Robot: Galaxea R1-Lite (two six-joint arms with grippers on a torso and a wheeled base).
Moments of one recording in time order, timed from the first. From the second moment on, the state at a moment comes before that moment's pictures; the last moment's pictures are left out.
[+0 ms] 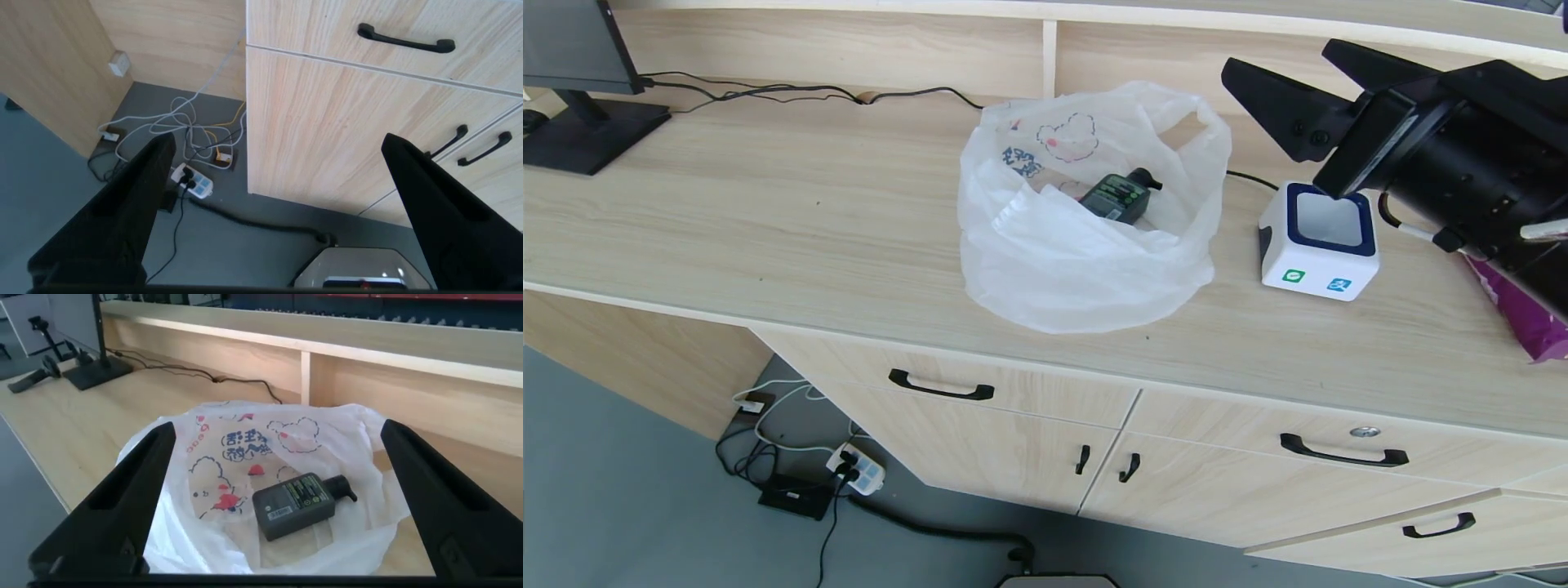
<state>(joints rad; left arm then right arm) 0.00 0.00 0.00 -0.02 0.00 0.03 0.60 1.47 -0.94 -0.96 0.00 -0.14</state>
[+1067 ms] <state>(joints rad) 0.00 0.00 0.00 -0.02 0.00 0.03 0.59 1.48 -0.84 -0.96 0.03 -0.14</state>
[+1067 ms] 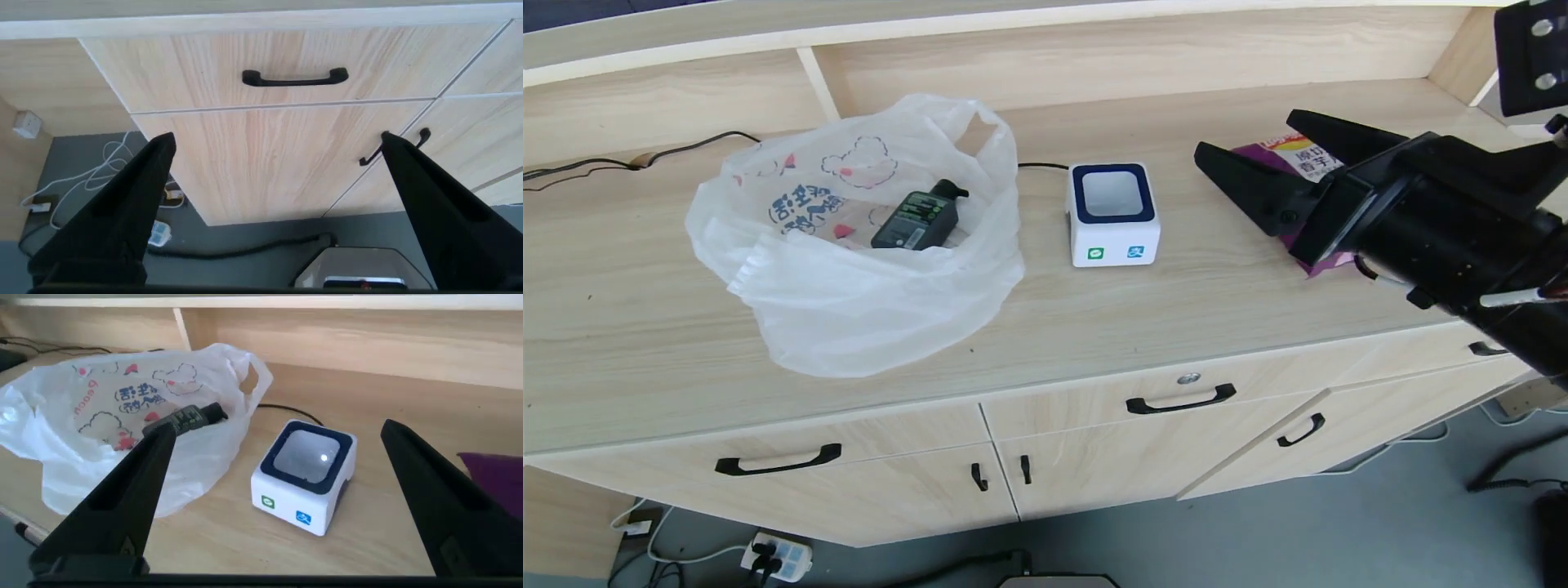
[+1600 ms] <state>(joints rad) 0.00 0.00 0.00 -0.01 0.00 0.03 0.62 1.41 -0.52 -1.10 0.00 -0.07</state>
